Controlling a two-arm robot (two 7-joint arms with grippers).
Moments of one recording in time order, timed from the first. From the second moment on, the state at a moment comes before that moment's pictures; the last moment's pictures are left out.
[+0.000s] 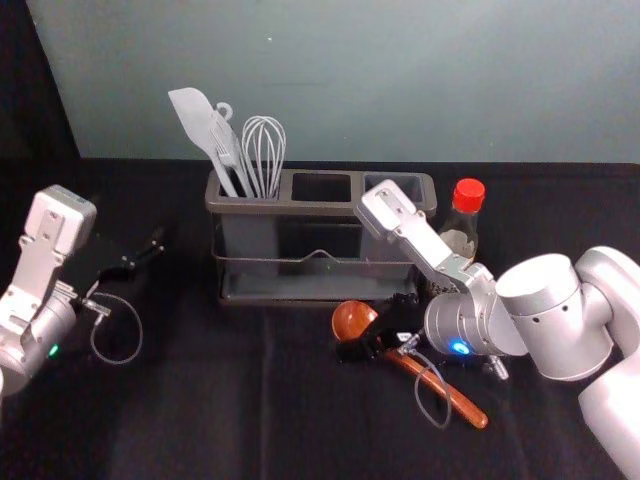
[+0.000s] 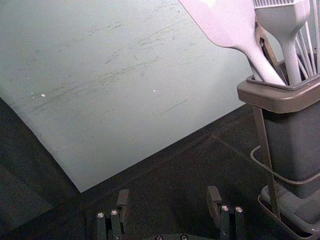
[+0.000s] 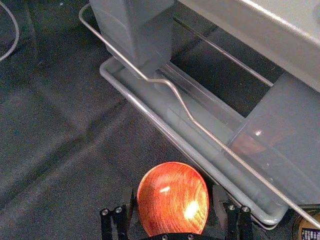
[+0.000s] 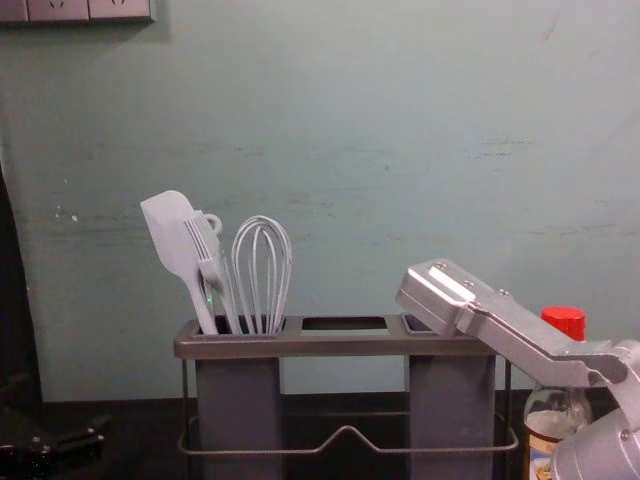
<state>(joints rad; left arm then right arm) -0.20 0.60 0.45 -1.41 -0.25 -0.12 0.03 0.39 0.31 -0.52 -1.51 0.06 0.83 0.49</state>
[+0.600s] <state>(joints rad) -0.20 0.60 0.45 -1.41 -0.25 -0.12 0.03 0.38 0.29 -0.50 -1.51 0.05 0.84 0.50</state>
